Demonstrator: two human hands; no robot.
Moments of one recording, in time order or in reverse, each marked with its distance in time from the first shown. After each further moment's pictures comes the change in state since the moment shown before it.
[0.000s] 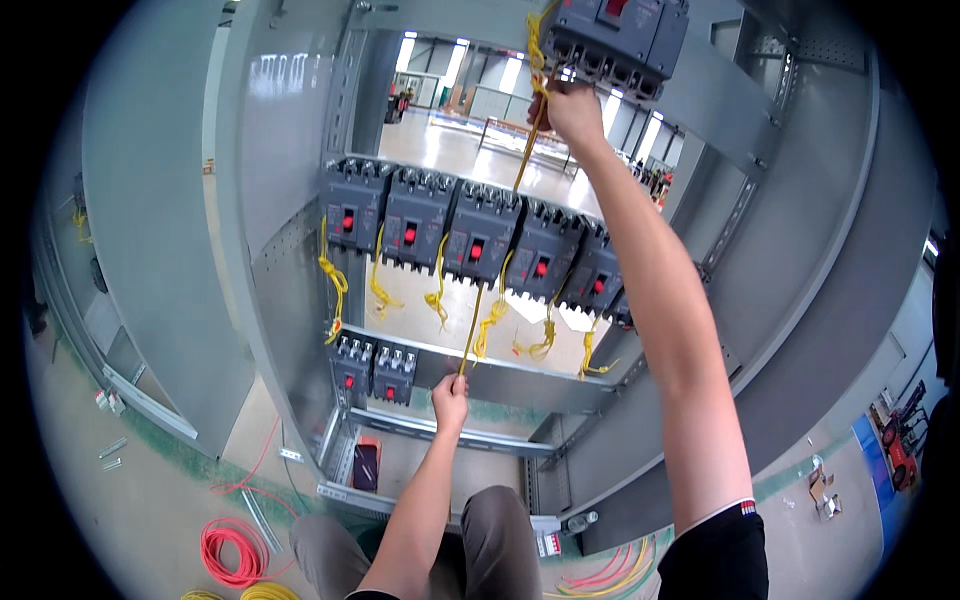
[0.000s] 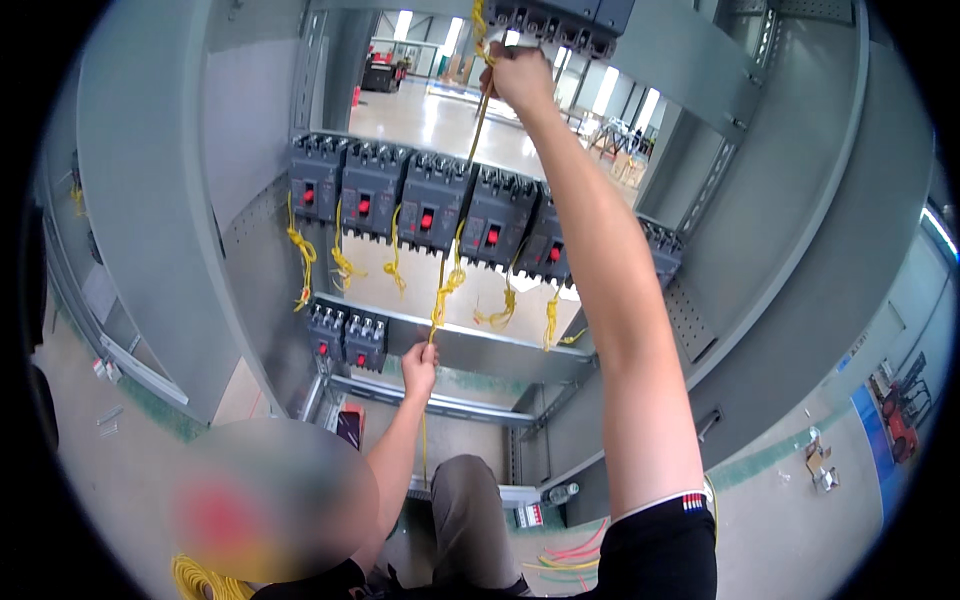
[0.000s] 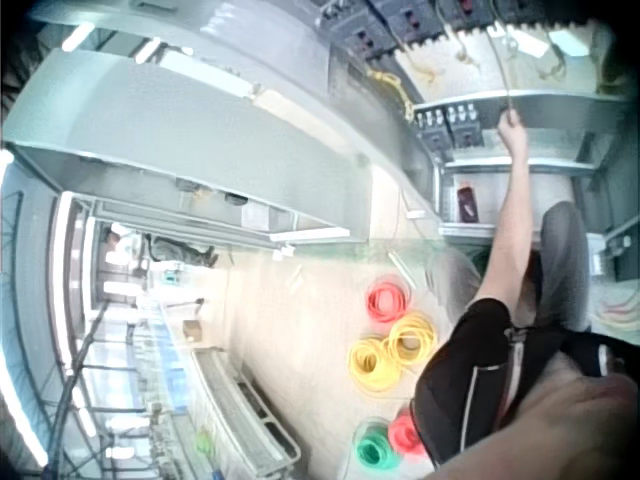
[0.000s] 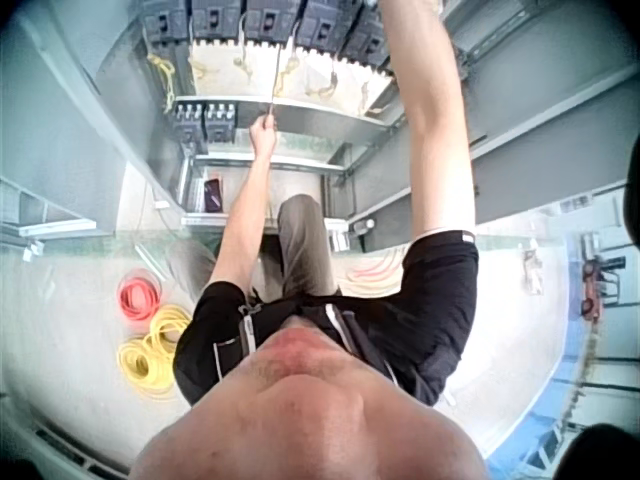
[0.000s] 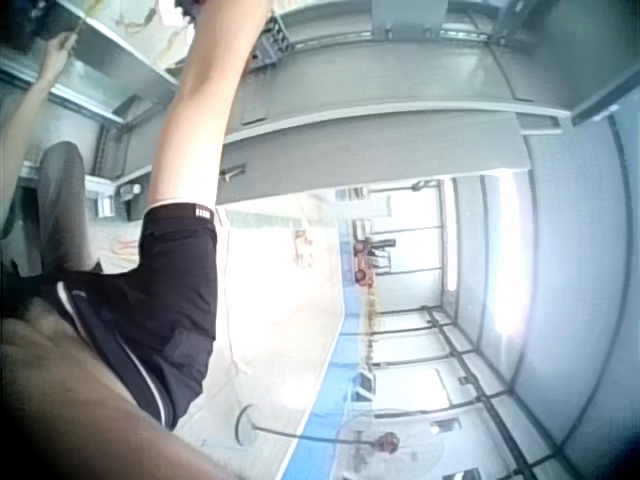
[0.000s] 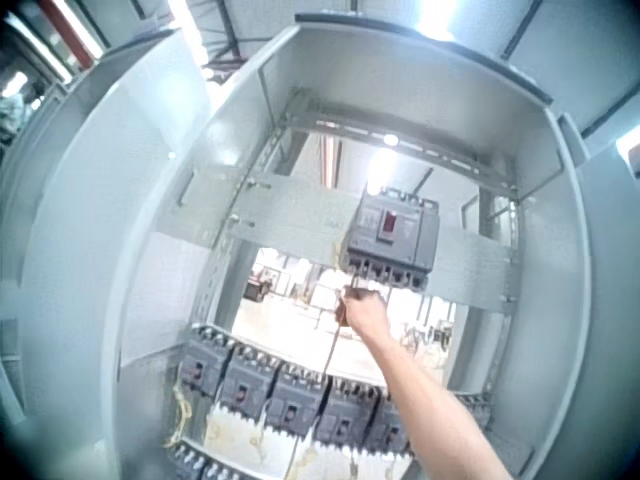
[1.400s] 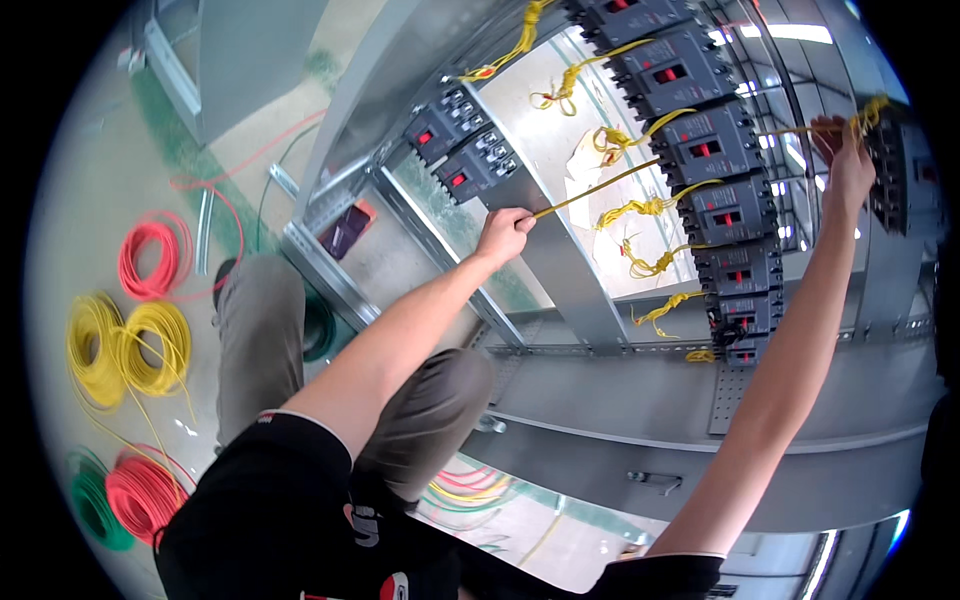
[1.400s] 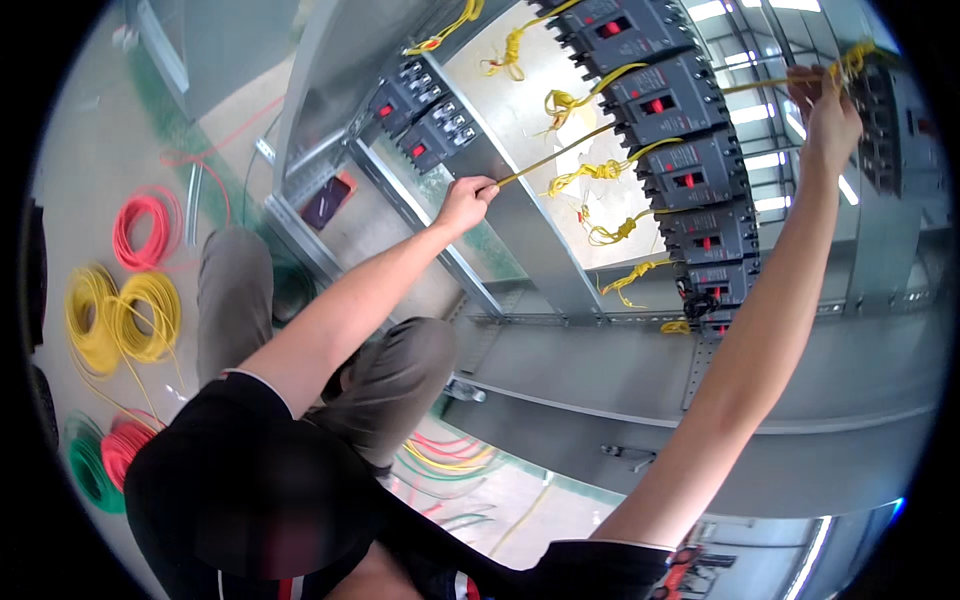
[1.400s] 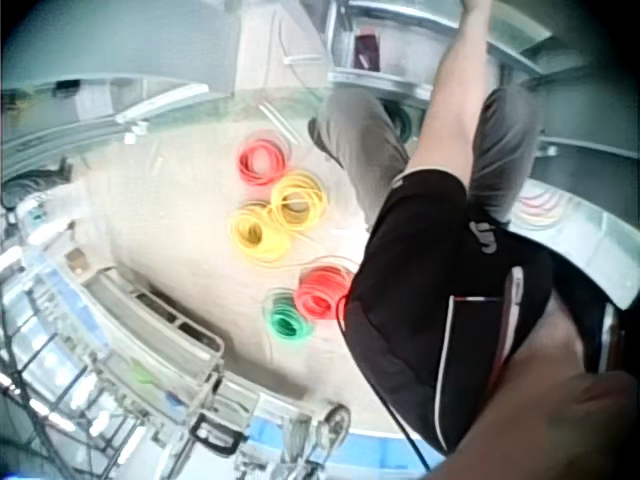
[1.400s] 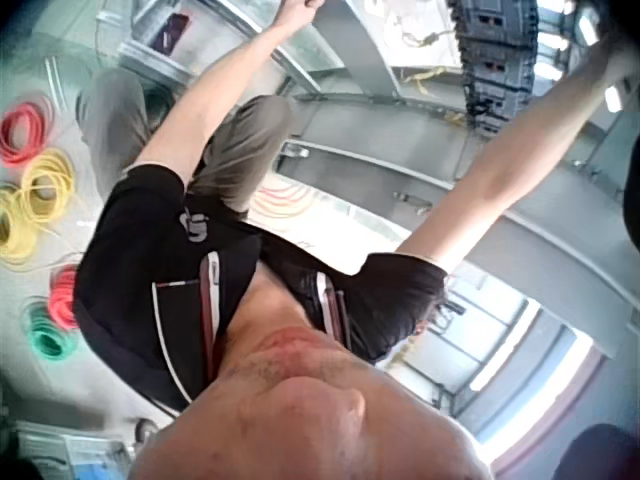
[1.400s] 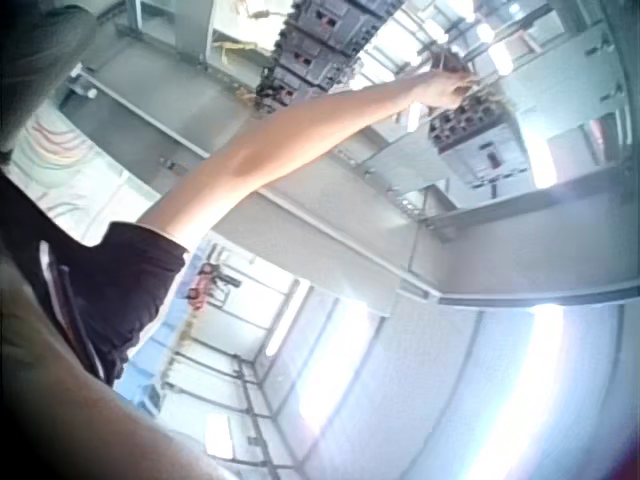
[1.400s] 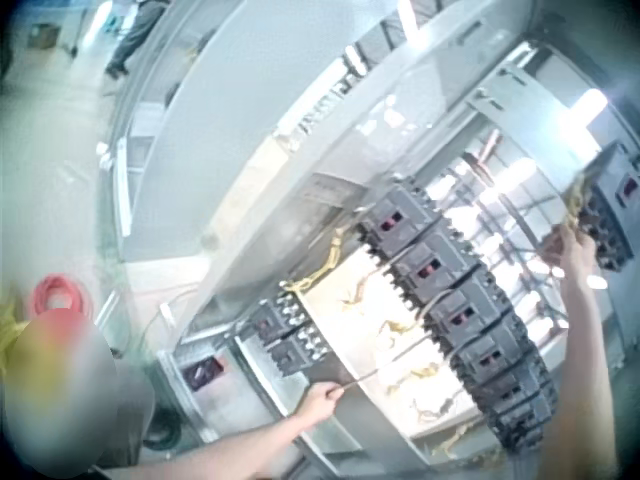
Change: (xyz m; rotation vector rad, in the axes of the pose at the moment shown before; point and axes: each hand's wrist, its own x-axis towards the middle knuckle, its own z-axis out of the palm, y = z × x) left_hand -0.014 0.009 0.009 0.071 0.150 0.068; right_hand 0.003 0.012 -0.030 0.002 -0.217 -0.103
